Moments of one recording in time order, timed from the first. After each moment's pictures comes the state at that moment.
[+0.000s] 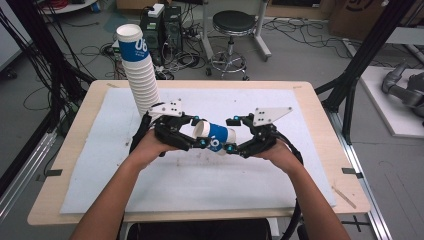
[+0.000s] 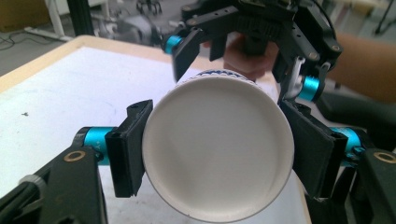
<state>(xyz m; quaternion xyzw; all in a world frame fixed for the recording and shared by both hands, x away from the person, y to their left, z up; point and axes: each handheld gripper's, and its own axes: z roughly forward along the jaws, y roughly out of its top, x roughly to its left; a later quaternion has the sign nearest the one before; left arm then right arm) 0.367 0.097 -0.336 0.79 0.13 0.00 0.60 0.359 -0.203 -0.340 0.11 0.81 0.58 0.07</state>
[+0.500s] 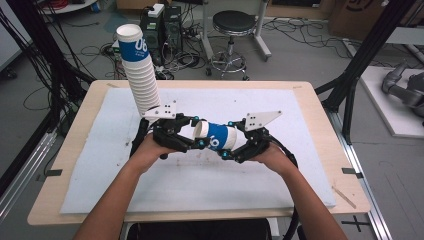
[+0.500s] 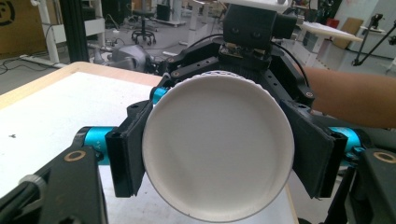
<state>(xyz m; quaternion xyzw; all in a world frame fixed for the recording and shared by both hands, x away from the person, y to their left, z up) 0.362 0.099 -0.339 0.76 0.11 0.00 0.64 0.361 -0.186 -0.356 0.09 0.83 0.55 0.05</state>
